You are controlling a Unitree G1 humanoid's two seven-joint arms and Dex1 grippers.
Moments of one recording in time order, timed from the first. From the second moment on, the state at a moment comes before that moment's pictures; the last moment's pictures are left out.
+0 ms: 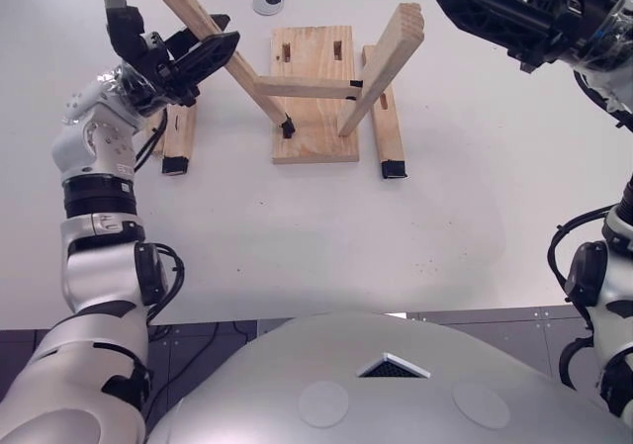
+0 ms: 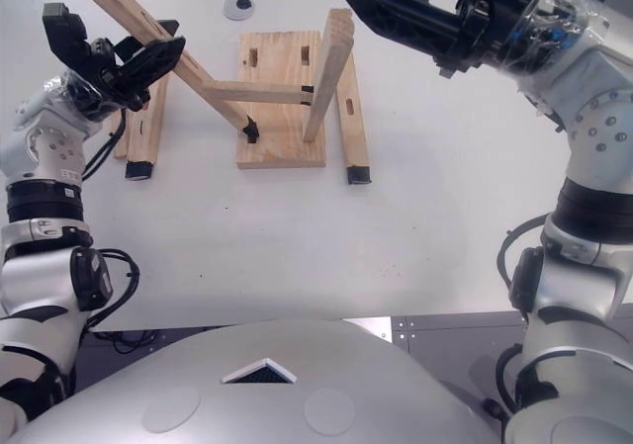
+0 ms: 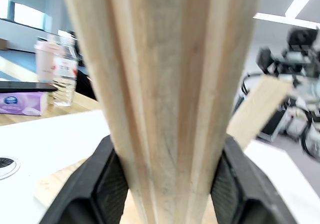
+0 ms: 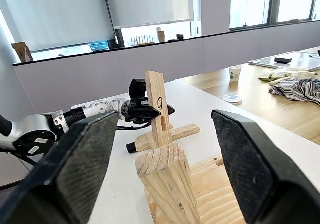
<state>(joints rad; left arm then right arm) -0.51 0.54 0.12 0.59 -0.58 0.22 -1.36 -0.50 -0.63 -0.12 -0.19 0.88 0.76 0.90</state>
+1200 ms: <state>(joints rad) -0.57 0.69 -0.09 0.49 -0.42 0.02 -1.55 -0.44 -0.60 -0.08 -0.19 0.78 0.70 0.89</state>
